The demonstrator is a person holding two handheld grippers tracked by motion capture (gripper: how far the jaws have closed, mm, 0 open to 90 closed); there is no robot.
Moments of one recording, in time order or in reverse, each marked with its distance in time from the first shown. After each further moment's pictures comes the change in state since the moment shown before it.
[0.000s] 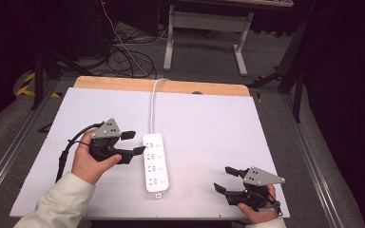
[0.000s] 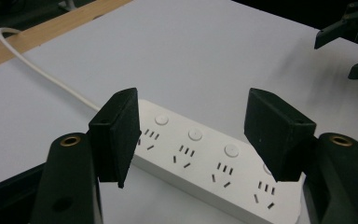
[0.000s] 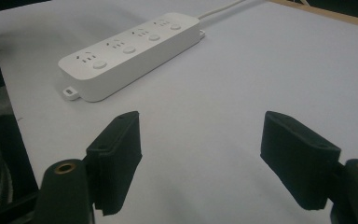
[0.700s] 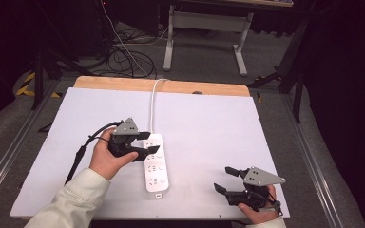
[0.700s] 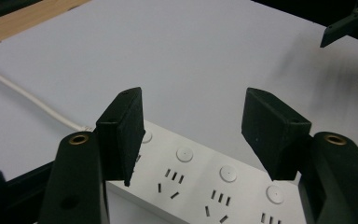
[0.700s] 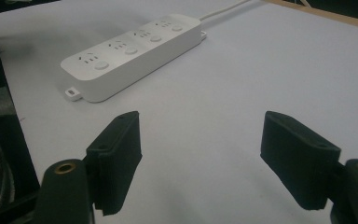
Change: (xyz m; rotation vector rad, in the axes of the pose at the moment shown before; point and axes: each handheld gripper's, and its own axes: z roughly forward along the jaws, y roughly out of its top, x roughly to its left) left arm -0.002 0.005 0.043 0.042 -0.046 -0.008; right arm 0.000 0.000 -0.001 -0.006 0.006 -0.001
